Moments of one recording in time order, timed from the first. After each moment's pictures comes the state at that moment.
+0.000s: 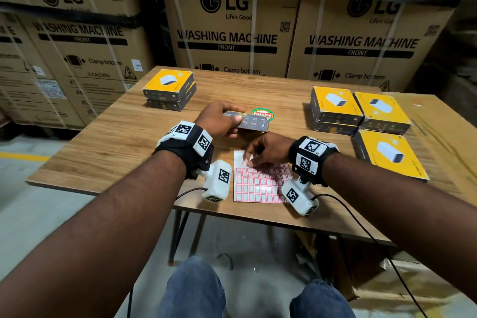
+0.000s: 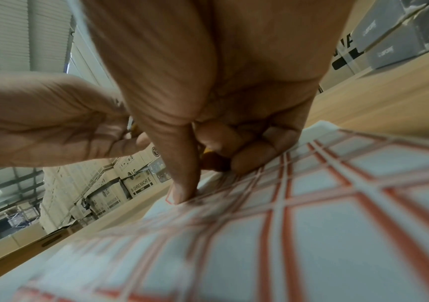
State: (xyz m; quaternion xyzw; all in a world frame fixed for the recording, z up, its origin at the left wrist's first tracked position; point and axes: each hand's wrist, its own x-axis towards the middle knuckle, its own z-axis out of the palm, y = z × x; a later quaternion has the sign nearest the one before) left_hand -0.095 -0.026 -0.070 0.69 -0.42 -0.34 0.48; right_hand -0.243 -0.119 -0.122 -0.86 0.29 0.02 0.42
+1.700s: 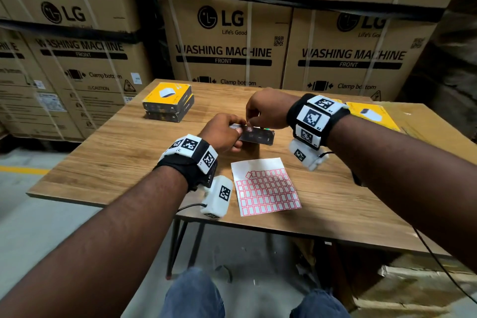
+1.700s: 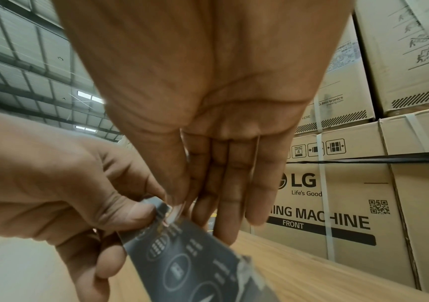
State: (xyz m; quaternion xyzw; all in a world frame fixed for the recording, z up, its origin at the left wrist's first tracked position) left_hand -0.123 -0.013 -0.053 0.71 -0.45 -0.33 0.43; right_hand -0.236 -0.103 0.006 -0.97 0.25 -0.02 0.01
